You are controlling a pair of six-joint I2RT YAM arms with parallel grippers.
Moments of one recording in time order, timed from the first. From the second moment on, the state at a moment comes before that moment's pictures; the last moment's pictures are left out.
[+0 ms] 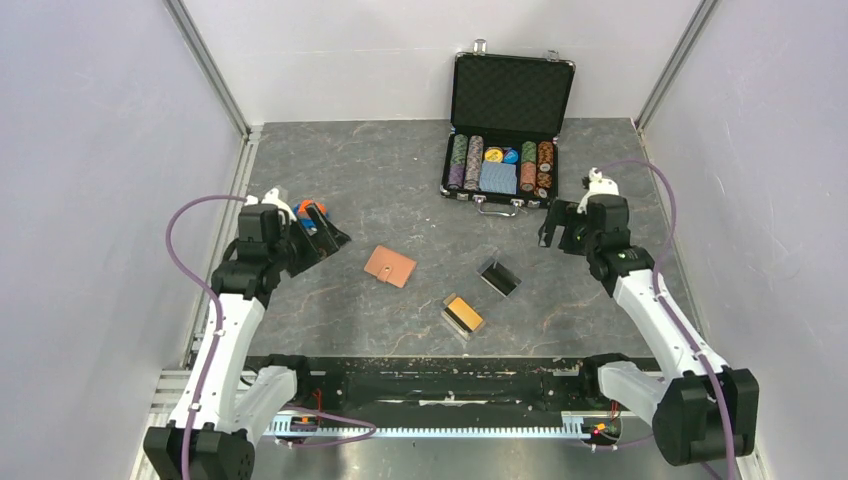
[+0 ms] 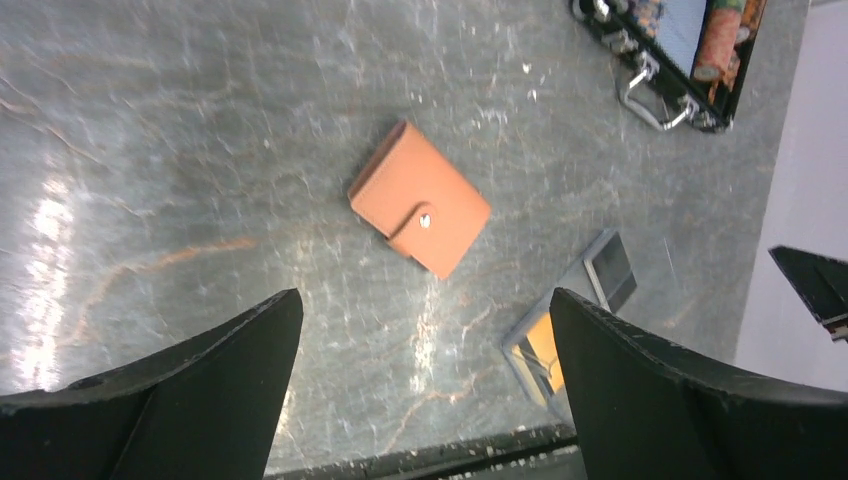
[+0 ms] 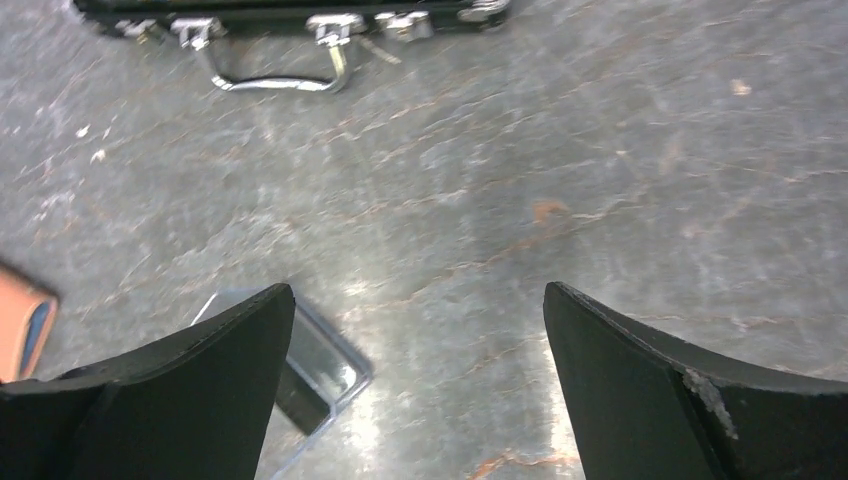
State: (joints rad) left arm -0.05 0.87 0.85 -0.66 0.21 -0.57; right arm 0.10 1.03 0.70 -0.28 0.04 0.26
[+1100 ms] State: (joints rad) left arm -0.05 1.40 0.65 -0.36 0.52 -0.89; right arm 0.60 2.08 1.50 -0.35 -0.55 0.22
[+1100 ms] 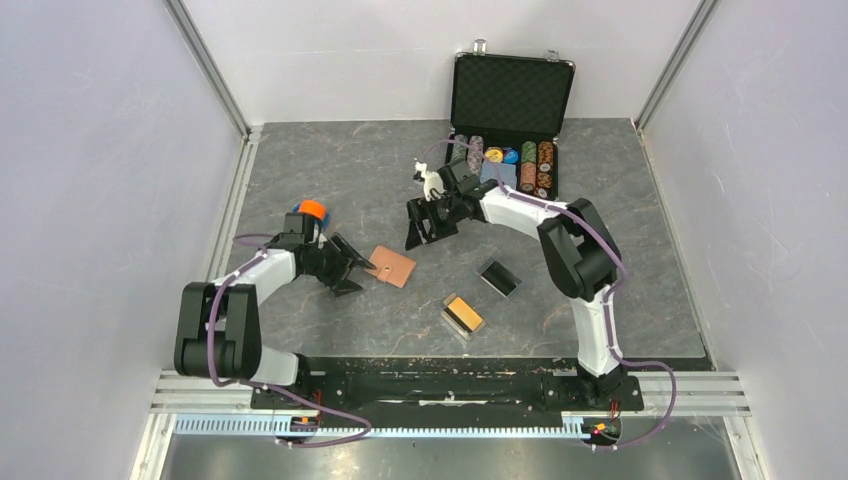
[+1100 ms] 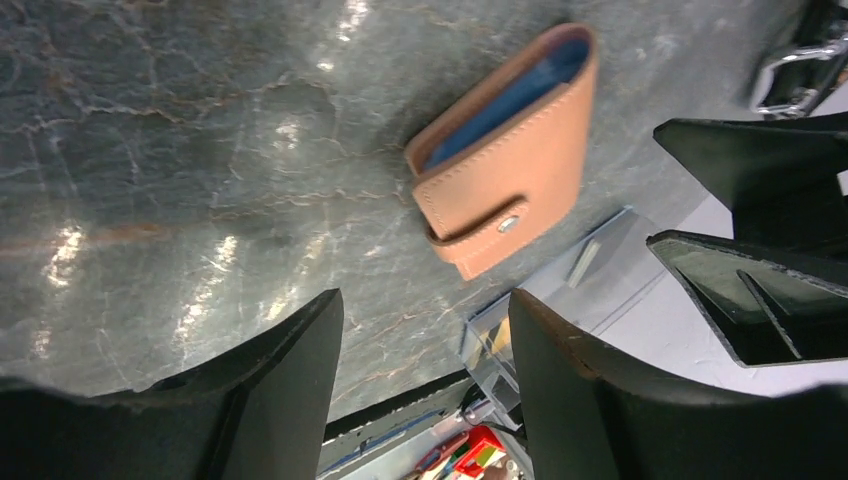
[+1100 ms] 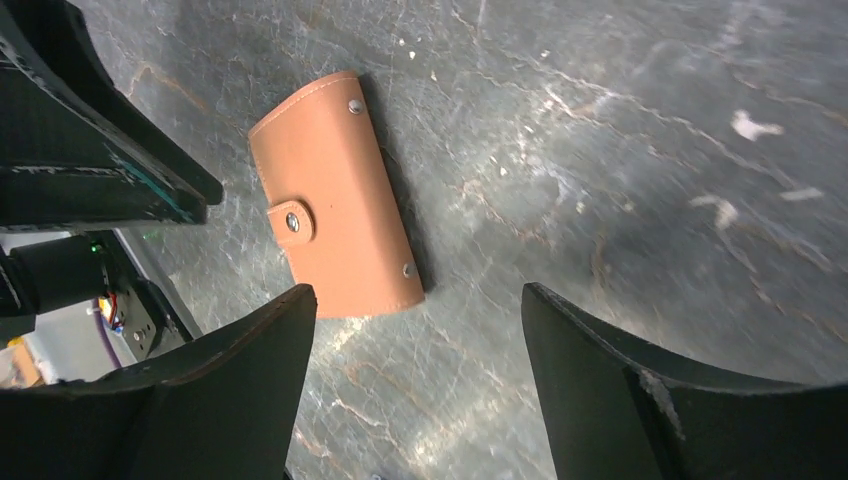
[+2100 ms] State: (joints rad) left arm -0.12 1.57 0.59 -0.07 0.60 -0.90; right arm 0.68 2.04 1.10 0.05 -0.72 0.49
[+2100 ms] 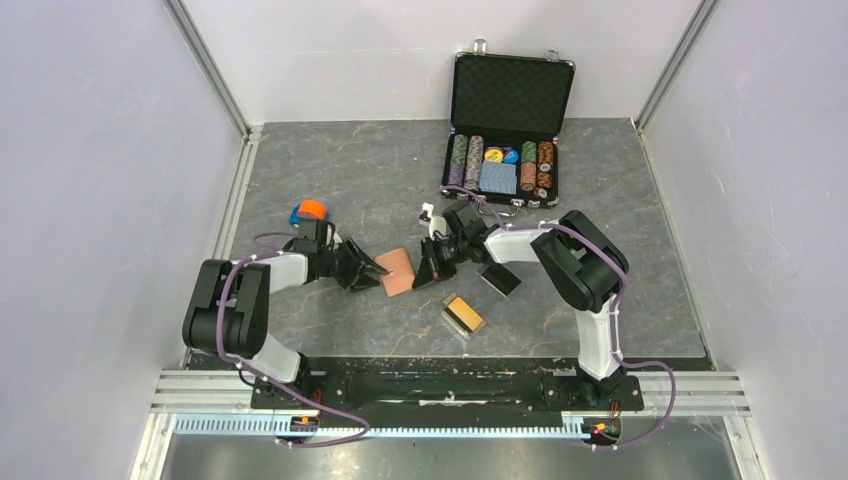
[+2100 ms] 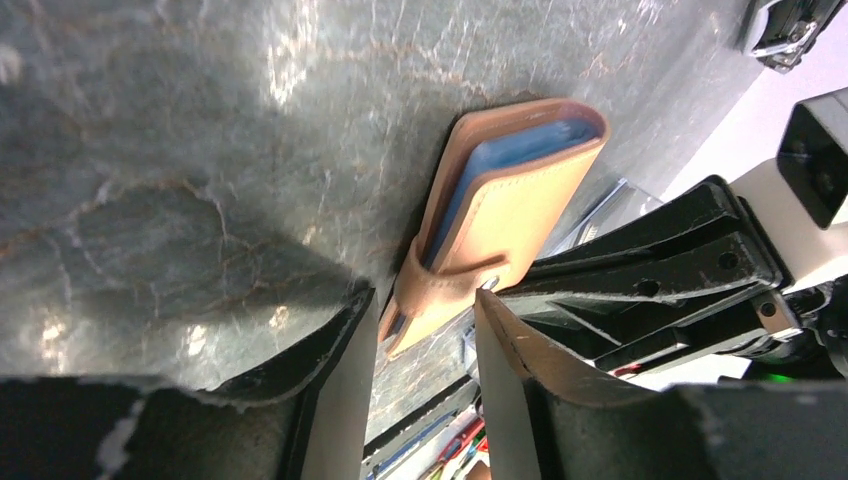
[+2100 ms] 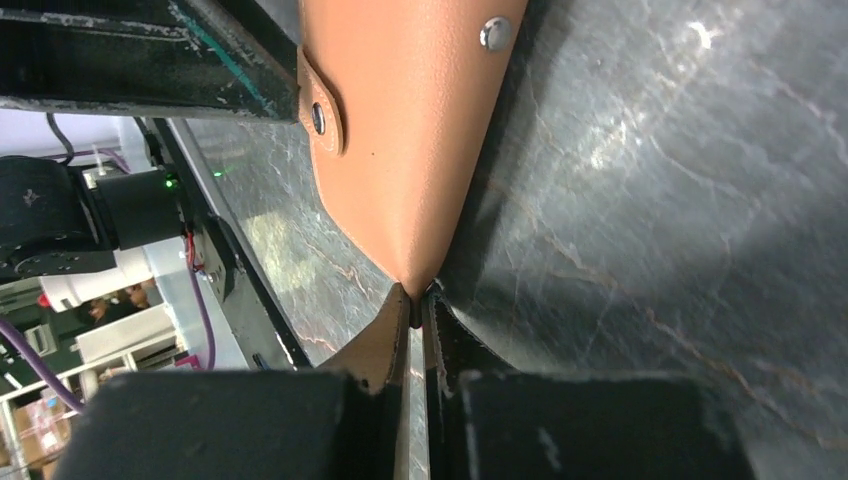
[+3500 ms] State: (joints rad) left arm -0.30 1.63 0.65 -0.01 0.53 -0.90; right arm 0.58 2.08 1.21 -0.02 -0.73 0.40
